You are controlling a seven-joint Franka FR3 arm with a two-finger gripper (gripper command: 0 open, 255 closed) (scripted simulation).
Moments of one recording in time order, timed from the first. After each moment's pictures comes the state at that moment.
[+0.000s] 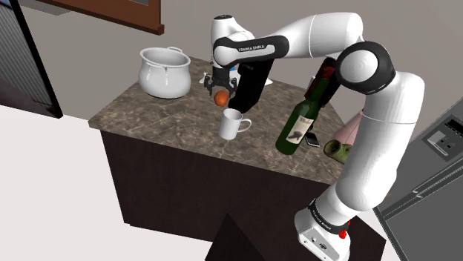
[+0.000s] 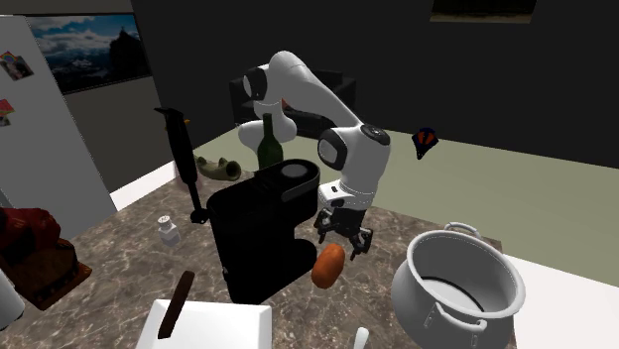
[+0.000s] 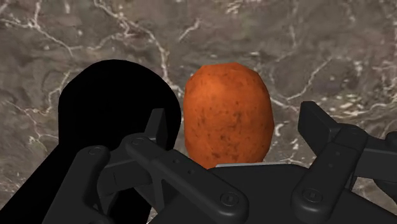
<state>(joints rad) -0.08 0.39 0.22 -1.62 -0.30 1.94 1.11</state>
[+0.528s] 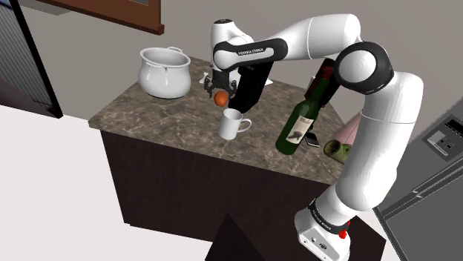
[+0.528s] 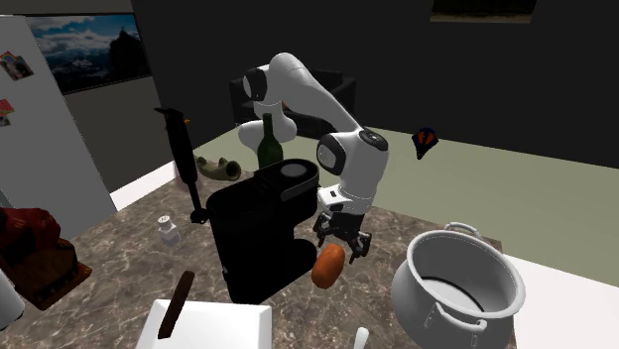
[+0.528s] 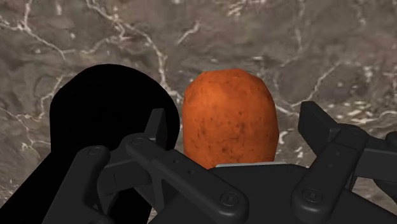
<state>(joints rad) -0.08 0.39 0.21 -1.65 -0.31 1.97 1.12</state>
